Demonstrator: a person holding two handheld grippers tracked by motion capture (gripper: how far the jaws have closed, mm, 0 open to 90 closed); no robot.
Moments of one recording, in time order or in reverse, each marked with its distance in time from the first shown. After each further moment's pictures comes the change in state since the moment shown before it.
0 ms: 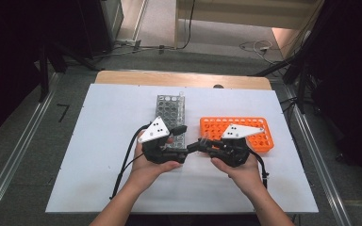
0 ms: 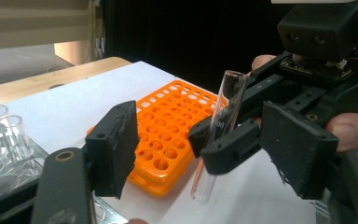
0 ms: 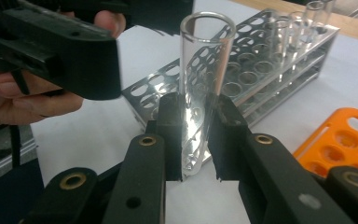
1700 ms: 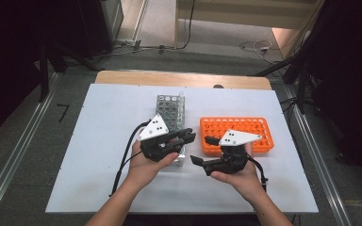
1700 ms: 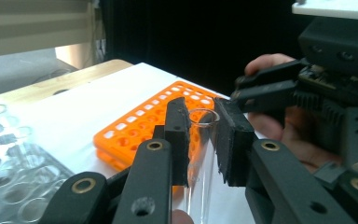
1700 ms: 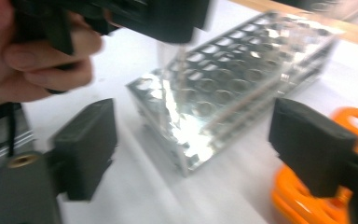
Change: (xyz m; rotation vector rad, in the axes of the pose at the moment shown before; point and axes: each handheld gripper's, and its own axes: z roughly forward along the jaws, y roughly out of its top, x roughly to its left) left arm 0.008 0.008 -0.005 0.008 0.018 0.035; right arm 0.012 -0.006 -0.005 -0.007 -0.043 -0.027
